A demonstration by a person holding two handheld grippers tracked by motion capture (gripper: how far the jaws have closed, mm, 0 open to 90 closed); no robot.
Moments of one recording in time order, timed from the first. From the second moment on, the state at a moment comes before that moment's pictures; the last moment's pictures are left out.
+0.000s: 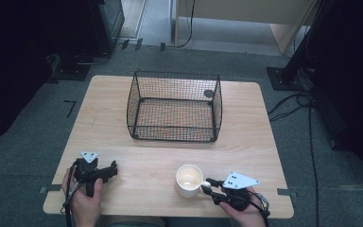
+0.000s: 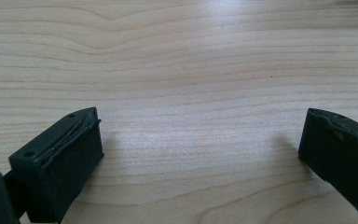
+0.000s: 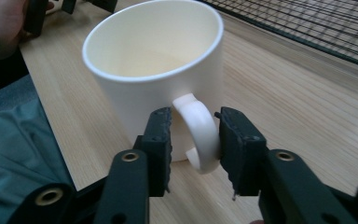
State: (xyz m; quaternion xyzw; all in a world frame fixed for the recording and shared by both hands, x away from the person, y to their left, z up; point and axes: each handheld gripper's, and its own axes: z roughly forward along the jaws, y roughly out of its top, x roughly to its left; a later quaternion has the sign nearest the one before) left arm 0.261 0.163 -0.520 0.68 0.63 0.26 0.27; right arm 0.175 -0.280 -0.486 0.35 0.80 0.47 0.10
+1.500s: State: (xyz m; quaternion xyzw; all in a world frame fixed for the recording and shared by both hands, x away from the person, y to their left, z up) left arm 0.261 0.162 -0.520 0.69 0.63 0.25 0.27; right arm 0.204 -0.225 -0.436 0.34 0.80 0.46 0.16
